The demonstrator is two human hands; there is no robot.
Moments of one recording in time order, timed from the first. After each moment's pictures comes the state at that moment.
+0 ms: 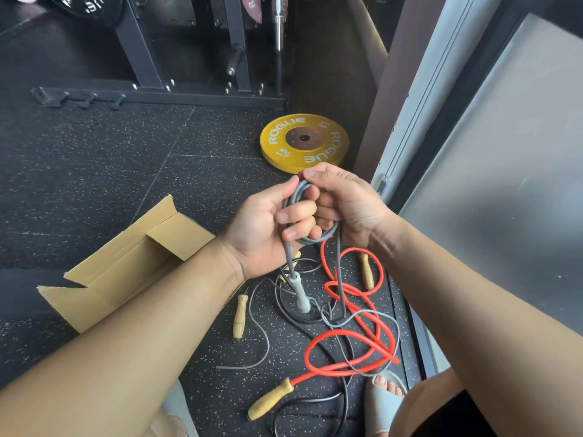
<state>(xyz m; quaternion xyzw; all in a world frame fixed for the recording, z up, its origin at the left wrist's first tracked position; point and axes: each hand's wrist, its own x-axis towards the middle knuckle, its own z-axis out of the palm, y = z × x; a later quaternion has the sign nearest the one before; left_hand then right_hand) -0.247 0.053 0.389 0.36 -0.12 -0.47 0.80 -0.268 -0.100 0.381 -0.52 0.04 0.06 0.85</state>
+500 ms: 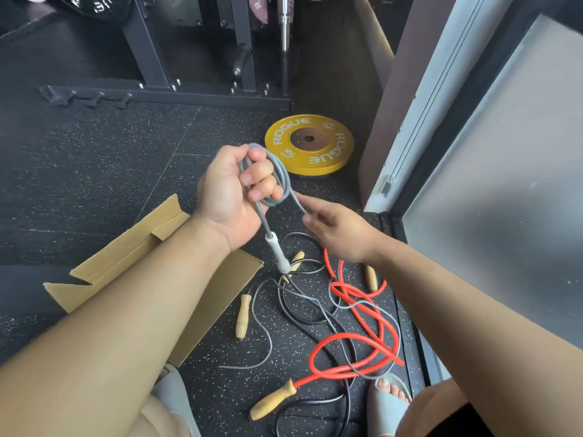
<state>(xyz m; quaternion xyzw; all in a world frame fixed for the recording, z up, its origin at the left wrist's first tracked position) -0.211 0.073 0.407 0.41 -0.06 -0.26 0.87 -0.264 -0.106 0.332 -0.88 -0.06 0.03 0.47</state>
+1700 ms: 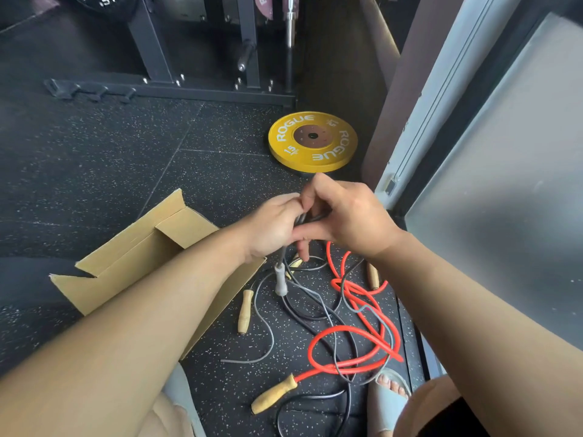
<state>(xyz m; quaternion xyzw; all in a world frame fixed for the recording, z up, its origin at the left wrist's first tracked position) -0.239 0.069 0.381 0.76 -0.23 -0.28 0.54 -0.278 -0.091 0.370 -0.88 -0.25 -0.21 0.34</state>
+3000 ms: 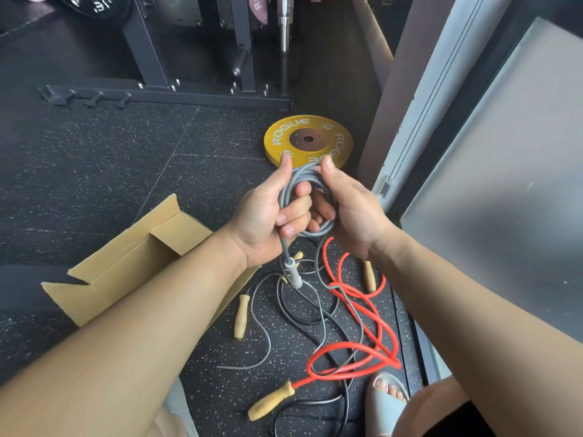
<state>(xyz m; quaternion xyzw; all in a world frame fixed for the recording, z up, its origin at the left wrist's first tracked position) -0.235 0.053 0.392 0.46 -0.13 -0.41 0.78 -0.268 -0.089 0.373 -0.57 0.02 0.03 0.82</state>
